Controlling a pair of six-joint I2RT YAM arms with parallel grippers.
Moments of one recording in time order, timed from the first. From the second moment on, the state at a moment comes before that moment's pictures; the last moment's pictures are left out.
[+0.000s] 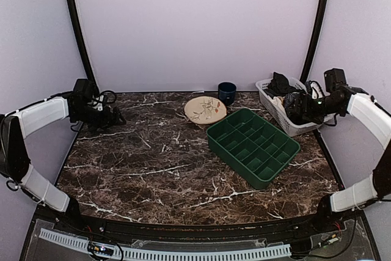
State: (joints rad) left arm -0.08 1.44 1.06 -0.62 0.30 -0.34; right arm -0.04 1.26 1.07 -0.70 -0.43 0.24
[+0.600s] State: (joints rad) left arm -0.09 1.46 1.08 -0.61 0.32 -0.36; right arm -0.04 1.91 1.74 -0.59 -0.13 0.27
